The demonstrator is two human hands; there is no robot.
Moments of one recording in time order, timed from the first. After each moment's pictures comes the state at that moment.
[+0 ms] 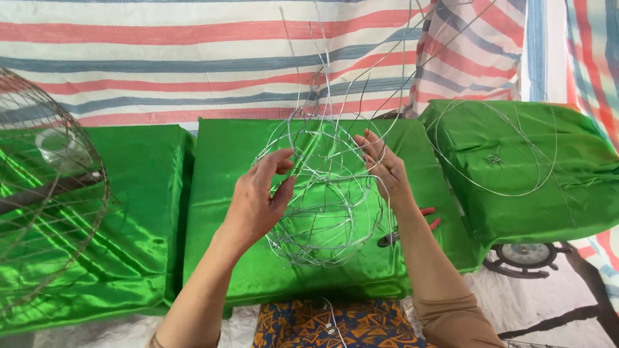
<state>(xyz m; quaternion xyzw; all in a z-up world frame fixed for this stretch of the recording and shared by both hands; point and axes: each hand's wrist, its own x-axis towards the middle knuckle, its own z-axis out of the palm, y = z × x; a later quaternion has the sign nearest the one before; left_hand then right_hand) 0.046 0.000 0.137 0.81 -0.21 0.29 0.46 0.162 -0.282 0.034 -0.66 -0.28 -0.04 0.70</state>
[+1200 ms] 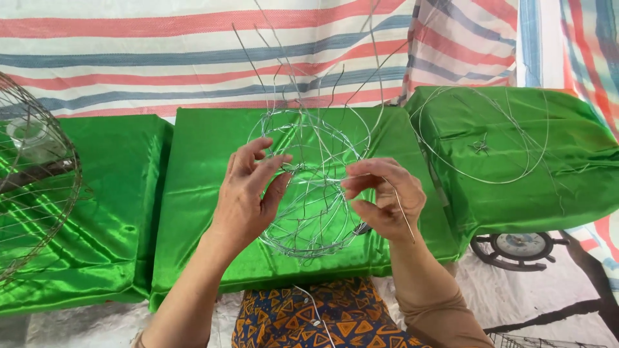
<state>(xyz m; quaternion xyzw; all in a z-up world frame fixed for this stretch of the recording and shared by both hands) 0.025 -0.067 0.140 0.83 -0.23 0.38 0.34 0.059 -0.308 0.119 -0.56 -0.40 -0.25 0.68</state>
